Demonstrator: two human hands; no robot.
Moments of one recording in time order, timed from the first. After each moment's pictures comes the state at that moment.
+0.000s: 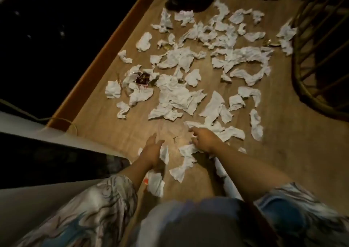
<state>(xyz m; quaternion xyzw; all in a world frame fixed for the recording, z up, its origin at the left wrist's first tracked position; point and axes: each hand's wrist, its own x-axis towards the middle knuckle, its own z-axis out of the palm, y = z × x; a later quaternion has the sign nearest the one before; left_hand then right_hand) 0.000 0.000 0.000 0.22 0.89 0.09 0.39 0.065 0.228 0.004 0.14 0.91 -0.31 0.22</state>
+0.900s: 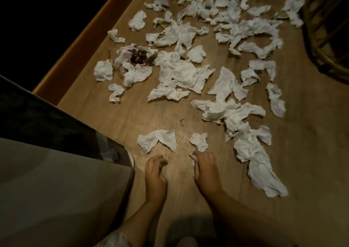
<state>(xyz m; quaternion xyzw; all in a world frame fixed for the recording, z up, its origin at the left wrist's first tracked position) 0.113 -0.073 -0.152 0.13 0.89 0.43 0.04 0.184 0.083 -0.159 0.25 0.92 -0.30 -0.07</state>
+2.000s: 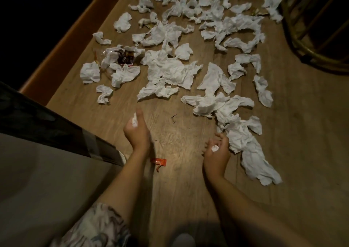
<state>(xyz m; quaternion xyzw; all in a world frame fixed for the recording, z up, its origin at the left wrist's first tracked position) 0.011 -0.009 -0.078 -0.13 0.75 0.65 0.02 0.177 0.104 -0.140 0.52 0.65 -0.50 -0.26</state>
